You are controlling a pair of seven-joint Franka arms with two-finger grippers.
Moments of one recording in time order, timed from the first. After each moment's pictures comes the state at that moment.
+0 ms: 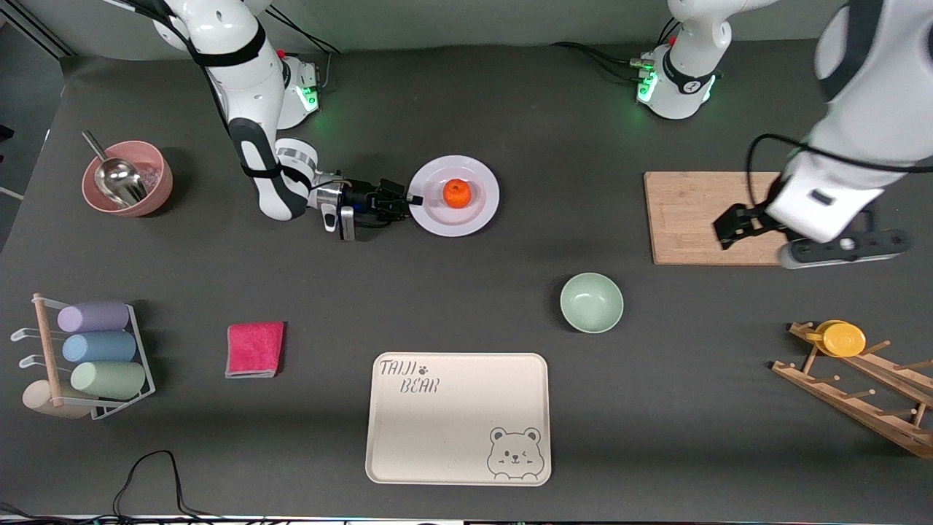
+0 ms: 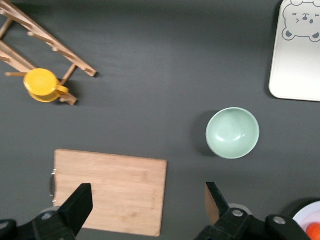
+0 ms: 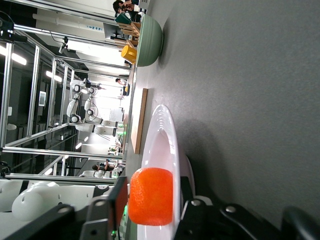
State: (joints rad) left arm 0.21 0.05 -0.39 -1.61 0.07 1.68 -0.27; right arm 0.68 0.54 -0.23 -2.57 2.15 1.73 -1.63
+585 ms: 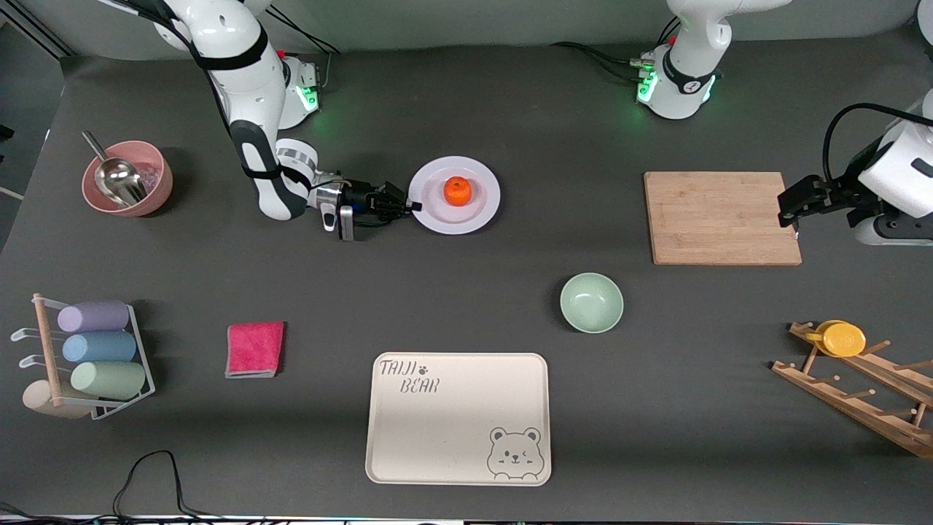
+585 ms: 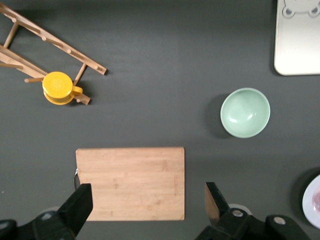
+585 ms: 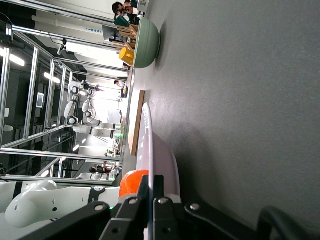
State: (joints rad) left arm 0.07 0.02 -0.14 -1.58 0.01 1.59 -0.03; right arm 0.68 0.55 -0.23 -2.58 2.17 1.71 -1.65
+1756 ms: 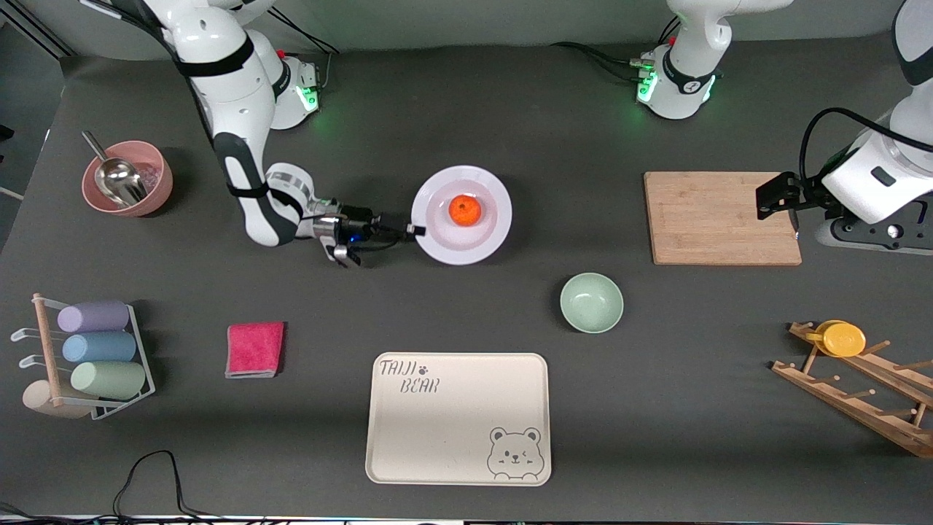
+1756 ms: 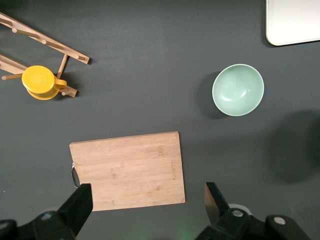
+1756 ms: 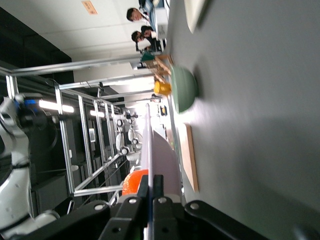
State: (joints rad) left arm 0.02 0.06 -0.14 -1.55 0.01 1.53 0.00; right arm 0.56 0.57 -0.24 -2.31 2.09 1.65 -1.15
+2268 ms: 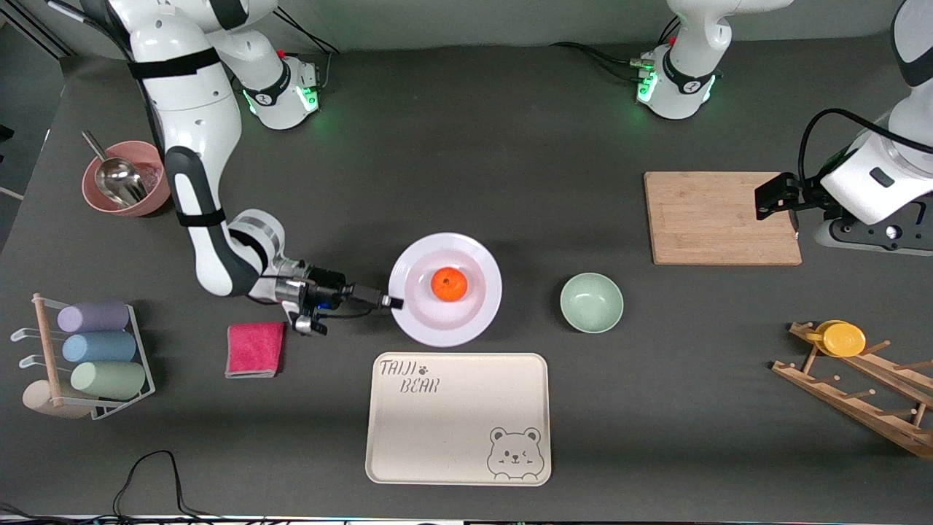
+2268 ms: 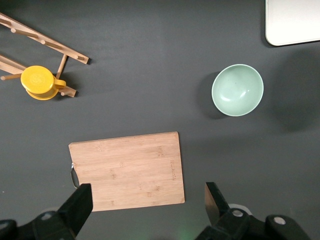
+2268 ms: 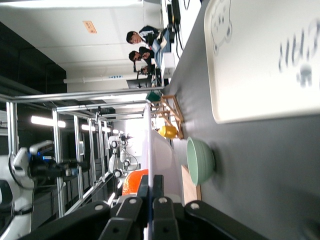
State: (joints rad) left arm 0.02 0.07 -0.14 -1.55 0.01 1.53 0.00; right arm 0.43 0.68 -0.25 -1.89 1.97 1.80 -0.90
